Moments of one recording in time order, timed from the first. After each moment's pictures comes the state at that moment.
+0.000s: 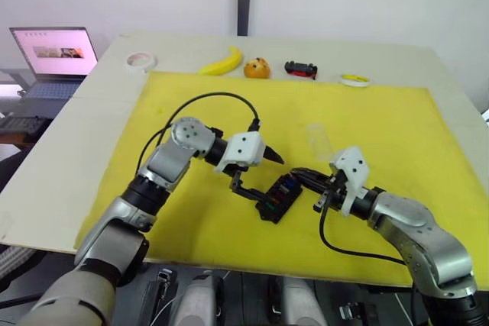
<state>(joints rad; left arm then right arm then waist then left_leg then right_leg) -0.82 0.39 -0.41 0.24 -0.14 0.06 -1.41 -0.05 -0.57 -0.04 -0.52 0.46 0.61 0.62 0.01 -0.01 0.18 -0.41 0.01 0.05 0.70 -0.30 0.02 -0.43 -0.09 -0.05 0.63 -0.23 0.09</state>
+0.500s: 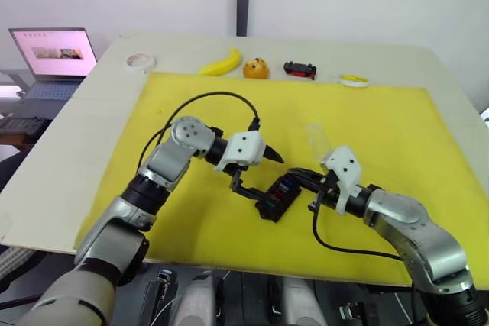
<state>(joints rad) -0.82 0.39 -0.41 0.24 -0.14 0.06 -1.41 -0.08 -0.60 0.02 -0.53 0.40 0.64 0.59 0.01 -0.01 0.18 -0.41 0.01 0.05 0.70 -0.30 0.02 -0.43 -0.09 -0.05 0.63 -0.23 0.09</state>
